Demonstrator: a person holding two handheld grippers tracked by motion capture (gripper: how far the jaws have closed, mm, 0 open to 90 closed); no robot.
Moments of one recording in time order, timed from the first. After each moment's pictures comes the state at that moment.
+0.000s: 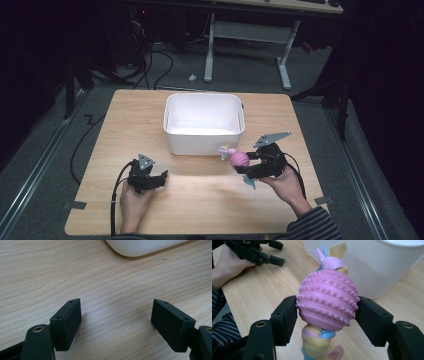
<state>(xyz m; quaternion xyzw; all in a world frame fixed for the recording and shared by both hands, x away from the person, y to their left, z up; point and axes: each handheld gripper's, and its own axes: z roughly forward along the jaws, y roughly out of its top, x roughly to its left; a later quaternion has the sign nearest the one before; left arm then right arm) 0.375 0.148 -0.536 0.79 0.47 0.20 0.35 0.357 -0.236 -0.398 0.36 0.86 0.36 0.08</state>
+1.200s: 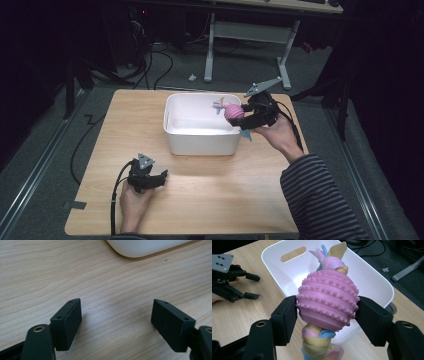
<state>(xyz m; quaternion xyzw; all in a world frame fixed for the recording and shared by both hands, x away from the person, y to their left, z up) 0.377 0.149 -0.536 0.79 0.47 0.20 0.35 0.447 -0.212 -0.312 0.31 0.87 0.34 0.16</state>
